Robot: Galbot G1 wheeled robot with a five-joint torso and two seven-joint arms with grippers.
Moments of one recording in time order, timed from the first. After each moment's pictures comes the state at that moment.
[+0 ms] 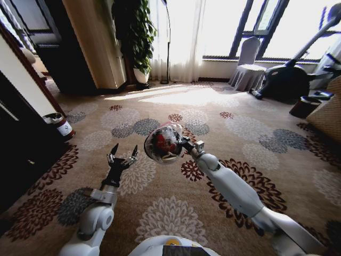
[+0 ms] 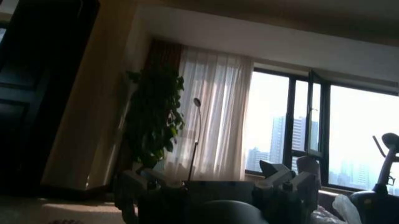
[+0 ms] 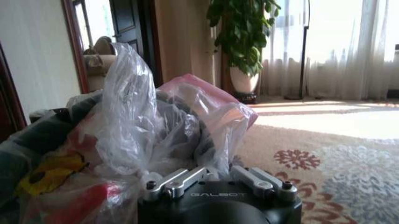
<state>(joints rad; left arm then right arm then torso) 1.57 -1.27 -0.63 -2.17 -0.47 -0.26 0.03 -0.61 0.94 -0.15 1.57 0.82 -0.15 -0.02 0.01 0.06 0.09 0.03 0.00</state>
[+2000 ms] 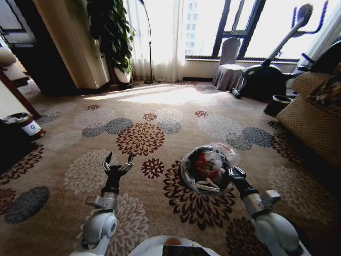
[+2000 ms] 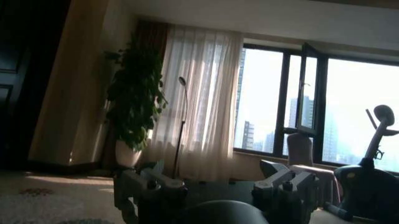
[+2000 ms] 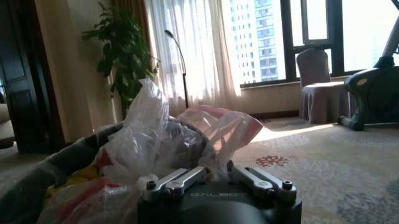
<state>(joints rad) 1.62 -1.32 -0.59 -2.15 -0.36 -0.26 -0.05 -1.67 1.09 0.67 2.23 0.61 -0.04 -0.02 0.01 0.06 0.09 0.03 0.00</state>
